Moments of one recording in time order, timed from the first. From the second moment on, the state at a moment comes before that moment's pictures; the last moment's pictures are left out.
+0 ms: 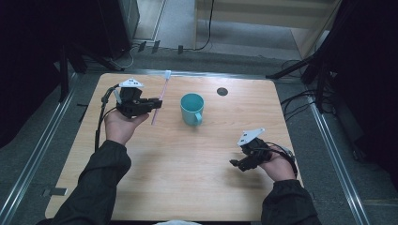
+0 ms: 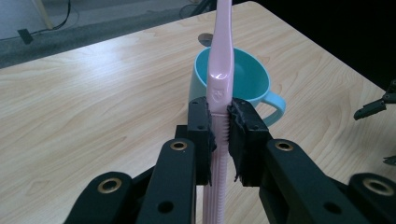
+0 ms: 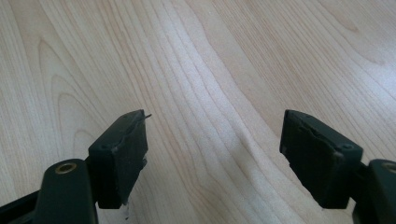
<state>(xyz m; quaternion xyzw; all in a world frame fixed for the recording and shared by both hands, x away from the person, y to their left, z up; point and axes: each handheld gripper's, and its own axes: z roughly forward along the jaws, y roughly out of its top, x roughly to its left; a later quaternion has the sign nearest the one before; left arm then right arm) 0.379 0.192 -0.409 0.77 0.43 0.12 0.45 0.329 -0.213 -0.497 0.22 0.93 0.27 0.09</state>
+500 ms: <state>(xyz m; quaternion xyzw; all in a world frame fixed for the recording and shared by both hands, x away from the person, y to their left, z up) 0.394 0.173 -0.400 0.76 0.43 0.13 0.47 0.329 -0.213 -0.497 0.22 0.93 0.27 0.09</state>
